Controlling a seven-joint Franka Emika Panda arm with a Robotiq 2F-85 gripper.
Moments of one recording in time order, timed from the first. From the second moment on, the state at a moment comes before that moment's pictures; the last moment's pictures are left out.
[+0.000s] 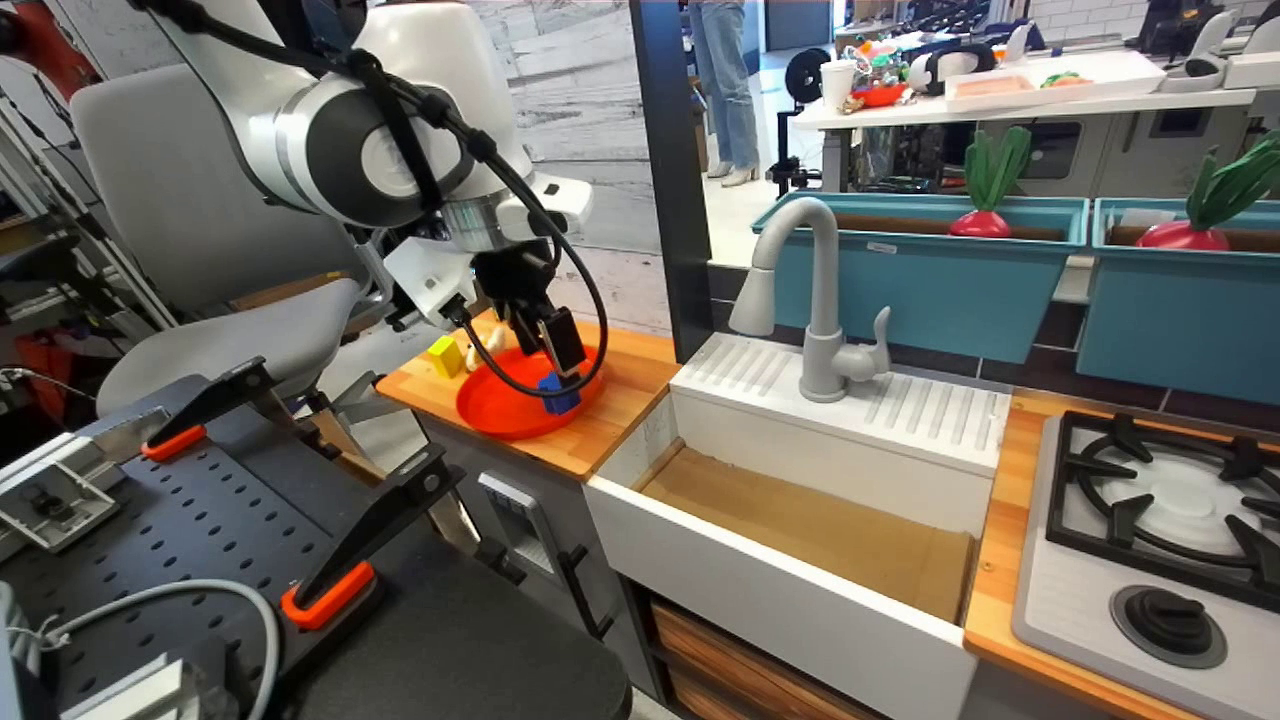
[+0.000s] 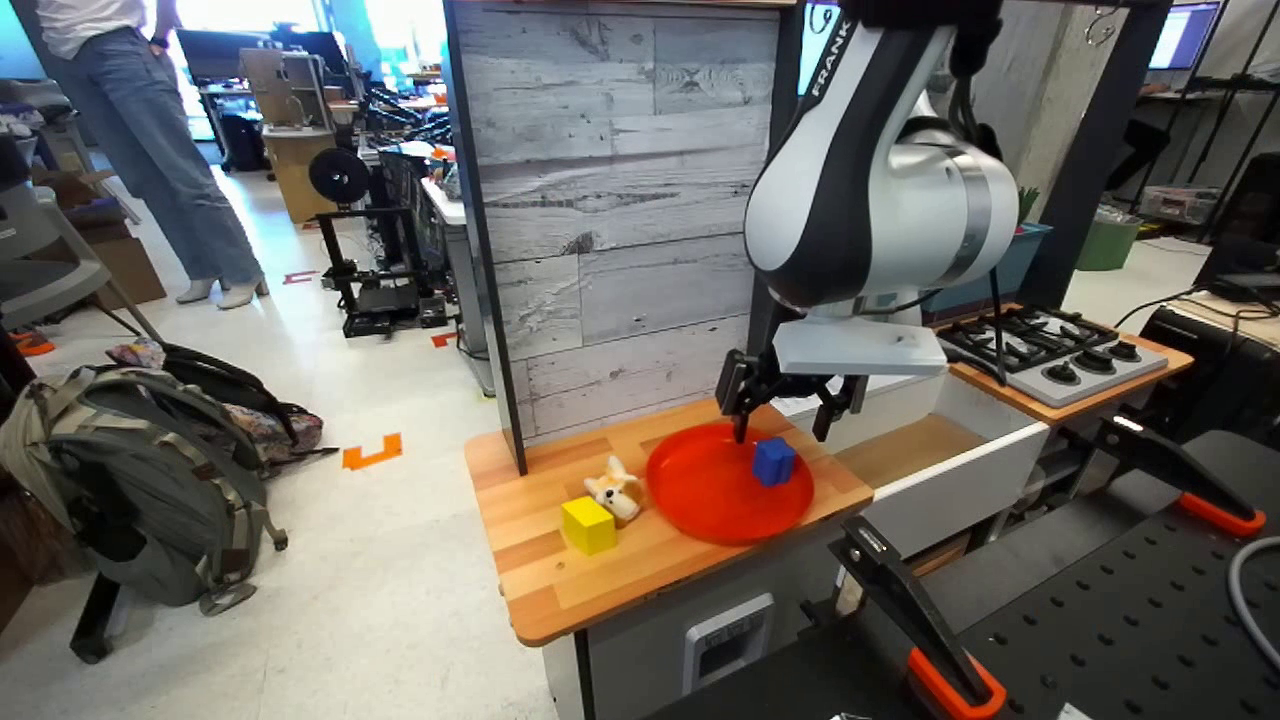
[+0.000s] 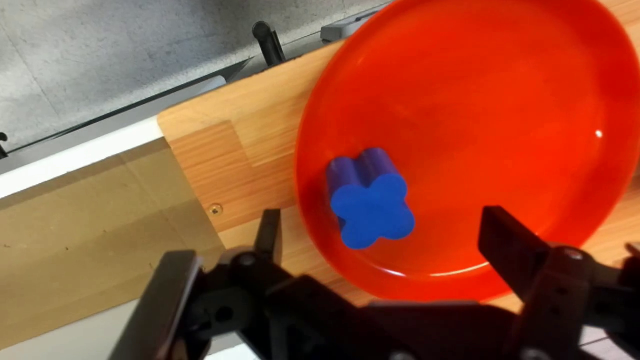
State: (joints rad) arm 0.02 0.83 0.03 -2.06 0.07 2.97 0.24
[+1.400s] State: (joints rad) arm 0.02 0.86 0.06 -2.03 0.08 2.98 0.23
